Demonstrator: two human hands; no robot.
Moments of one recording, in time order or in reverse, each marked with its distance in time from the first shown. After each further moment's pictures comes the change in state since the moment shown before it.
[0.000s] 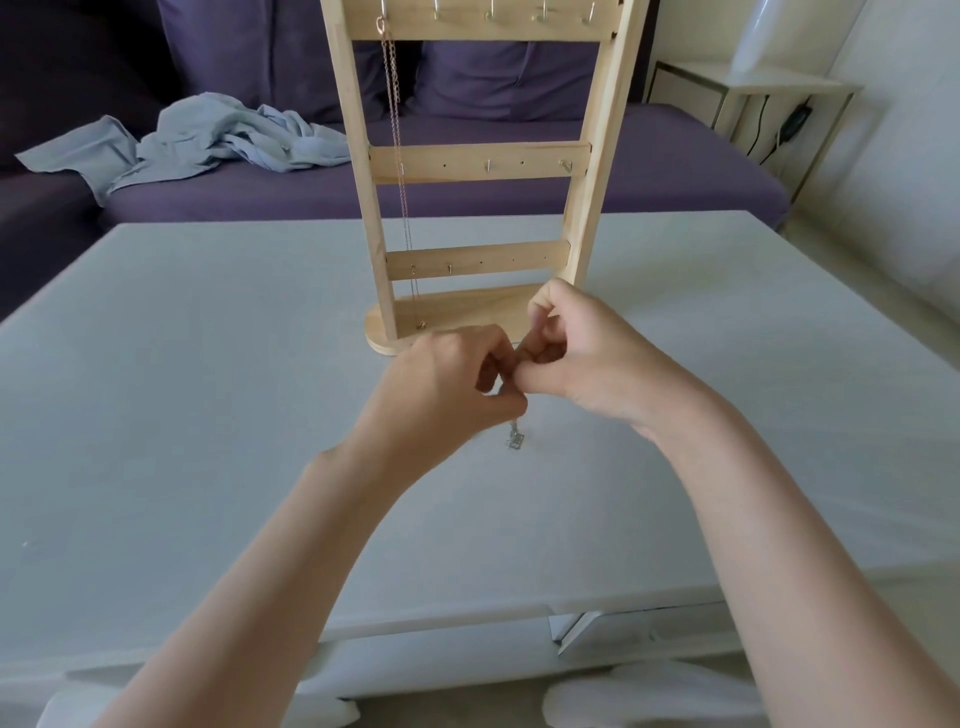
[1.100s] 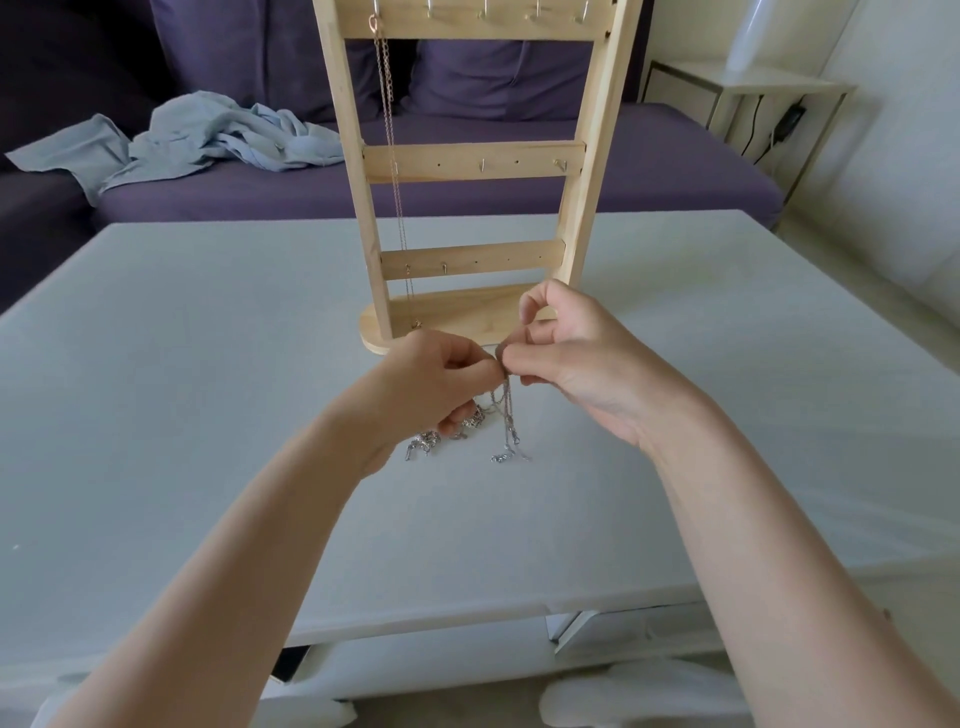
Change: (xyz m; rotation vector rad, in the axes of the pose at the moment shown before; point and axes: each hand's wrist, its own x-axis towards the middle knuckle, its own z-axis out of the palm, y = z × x) left_hand 0.004 -0.001 -0.015 -0.548 -0.288 -0.499; right_hand 0.004 0.001 0.007 0.347 0.026 0.033
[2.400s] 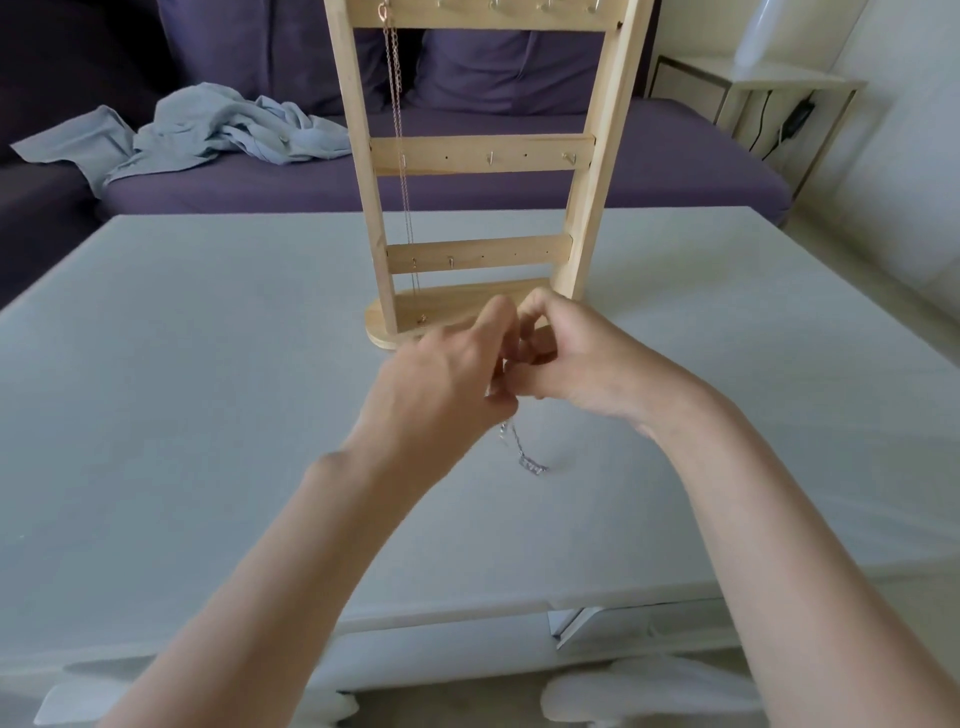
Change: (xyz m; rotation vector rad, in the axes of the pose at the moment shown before) left_hand -0.005 -0.004 0.013 0.652 0.348 0.547; right_hand -0.001 -0.003 -0.004 -0.349 -0.122 -0.002
